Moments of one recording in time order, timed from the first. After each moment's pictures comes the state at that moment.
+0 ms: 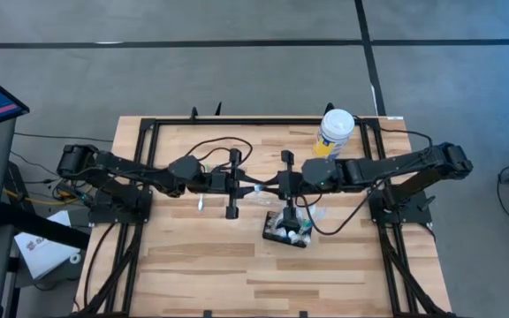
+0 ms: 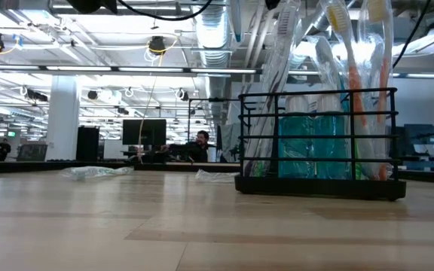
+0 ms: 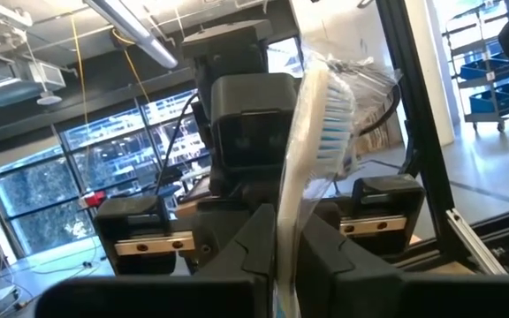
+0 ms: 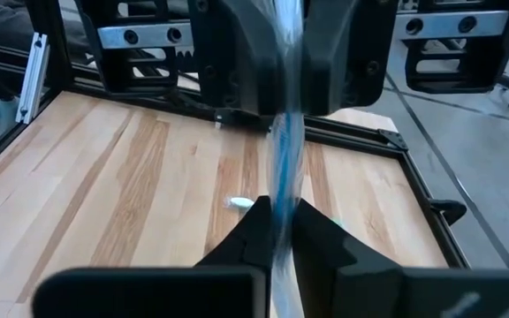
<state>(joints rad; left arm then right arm) -0.07 1.45 0.84 0.85 0.02 0.31 0.15 1.41 1.16 -0.13 0.21 -0.17</state>
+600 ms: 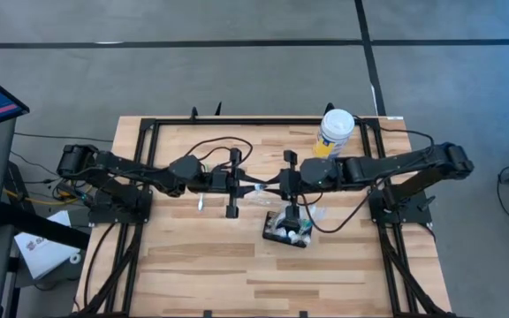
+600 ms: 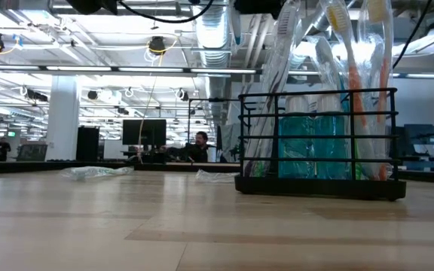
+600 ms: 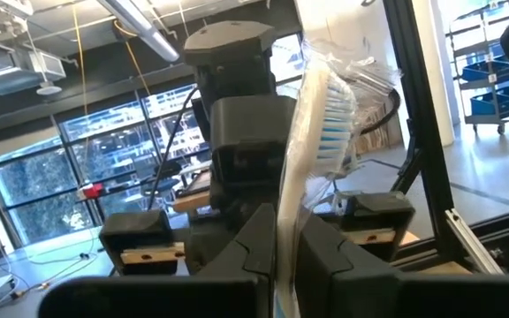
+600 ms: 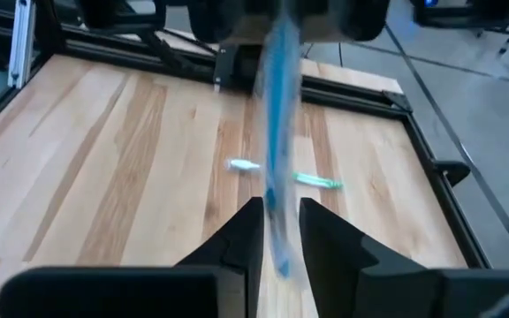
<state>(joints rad) -0.07 1.45 0.84 0.84 0.02 0.28 0.14 1.40 1.16 -0.24 0.21 -0.14</state>
